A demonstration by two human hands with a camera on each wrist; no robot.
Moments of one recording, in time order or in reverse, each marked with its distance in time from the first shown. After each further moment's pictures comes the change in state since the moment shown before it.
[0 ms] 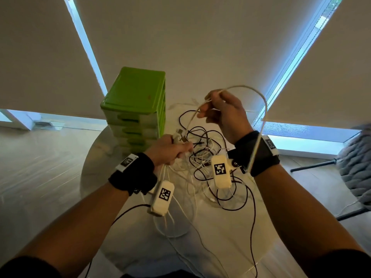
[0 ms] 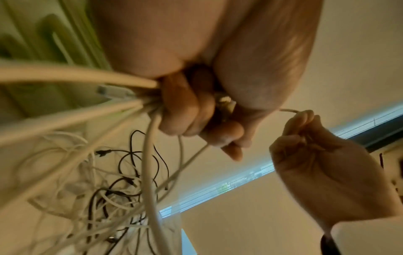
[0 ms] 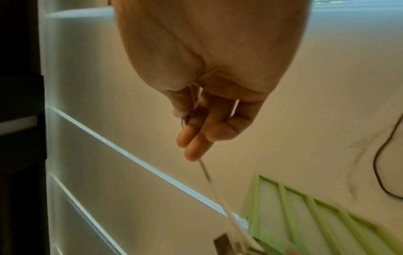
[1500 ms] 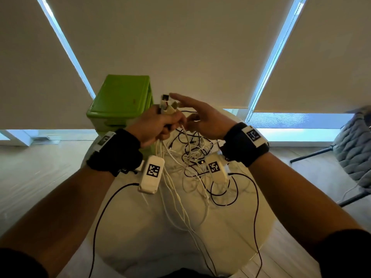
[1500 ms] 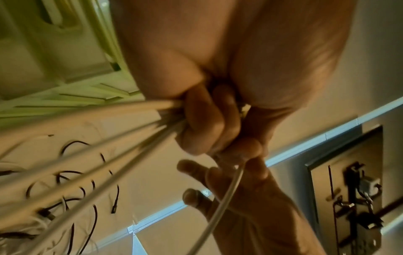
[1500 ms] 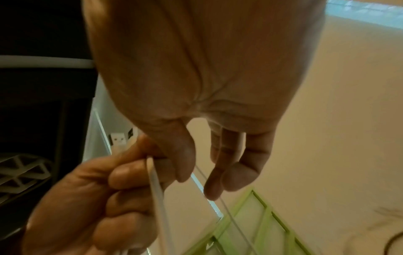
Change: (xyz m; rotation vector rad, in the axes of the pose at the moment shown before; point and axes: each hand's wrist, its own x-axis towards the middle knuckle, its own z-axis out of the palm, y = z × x) left_hand -0.010 0.075 -0.003 -0.088 -0.093 0.238; right_hand -0.008 -0.003 -0.022 -0.650 -0.408 -0.074
